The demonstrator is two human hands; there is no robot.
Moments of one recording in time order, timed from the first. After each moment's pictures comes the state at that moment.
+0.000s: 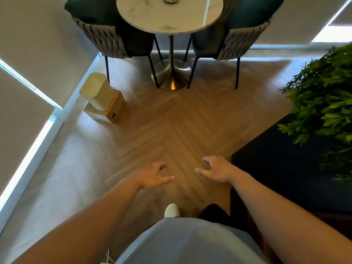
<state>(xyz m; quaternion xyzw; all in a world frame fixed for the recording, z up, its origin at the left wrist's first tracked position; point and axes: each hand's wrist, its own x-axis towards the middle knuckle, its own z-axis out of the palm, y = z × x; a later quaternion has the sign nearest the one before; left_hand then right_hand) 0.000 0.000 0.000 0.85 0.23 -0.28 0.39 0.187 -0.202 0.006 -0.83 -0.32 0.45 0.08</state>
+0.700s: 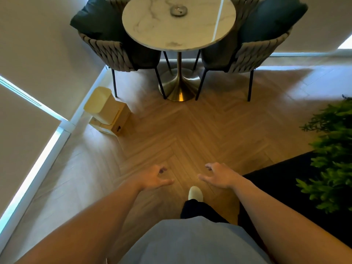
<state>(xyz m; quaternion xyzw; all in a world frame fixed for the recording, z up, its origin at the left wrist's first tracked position) 0.122 0.080 -0.005 0.81 0.28 -0.31 0.41 0.314 -0.125 -0.024 -0.82 -0.31 0.48 0.08</state>
